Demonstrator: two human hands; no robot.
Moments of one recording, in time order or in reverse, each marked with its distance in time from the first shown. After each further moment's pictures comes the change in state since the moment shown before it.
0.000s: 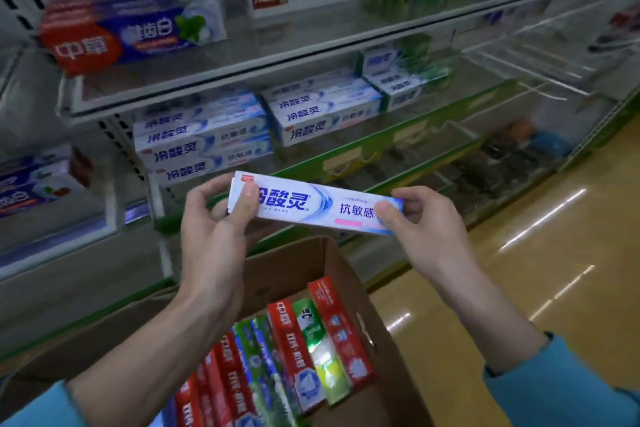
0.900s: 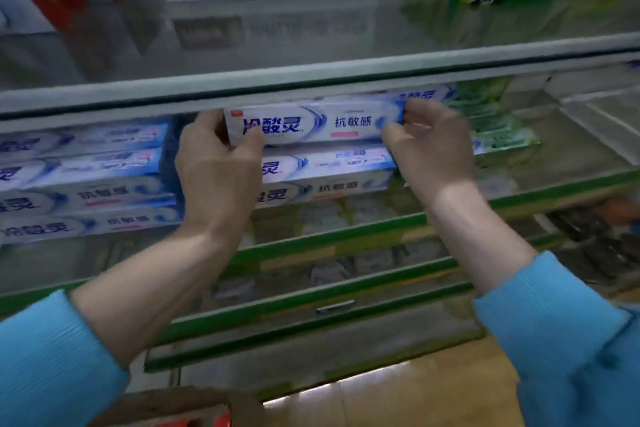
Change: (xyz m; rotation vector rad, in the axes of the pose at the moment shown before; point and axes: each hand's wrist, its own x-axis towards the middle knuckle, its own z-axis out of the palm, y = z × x) left_hand 0.223 -0.040 0.177 0.543 0.363 0.354; right_hand 0.336 -0.006 0.027 0.325 -0.063 -0.255
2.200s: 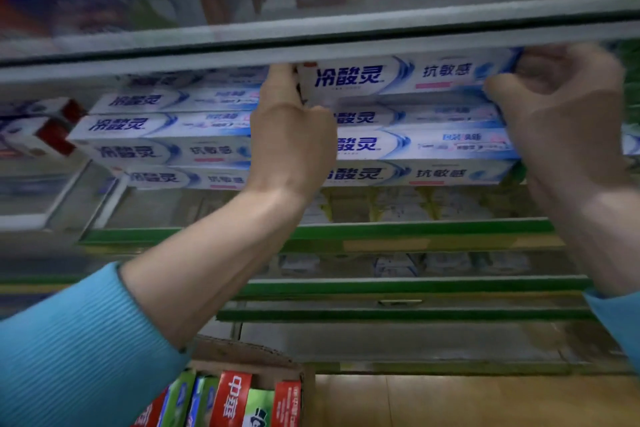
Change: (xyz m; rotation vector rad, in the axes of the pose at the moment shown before) left_hand 0.008 -0.004 -0.032 -0.046 -0.050 -0.046; right_hand 0.004 -0.012 0.026 0.104 -0.012 -0.212
